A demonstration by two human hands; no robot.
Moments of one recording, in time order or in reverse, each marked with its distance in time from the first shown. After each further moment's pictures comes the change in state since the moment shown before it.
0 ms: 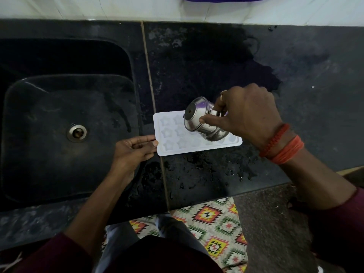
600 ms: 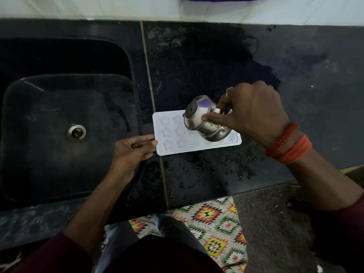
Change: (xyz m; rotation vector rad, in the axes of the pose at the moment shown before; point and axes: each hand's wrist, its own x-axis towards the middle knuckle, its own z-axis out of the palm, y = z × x) left_hand -0.001 0.000 0.000 0.001 -0.006 0.010; right_hand -0.004 0.004 -0.012 0.089 -0.023 0.014
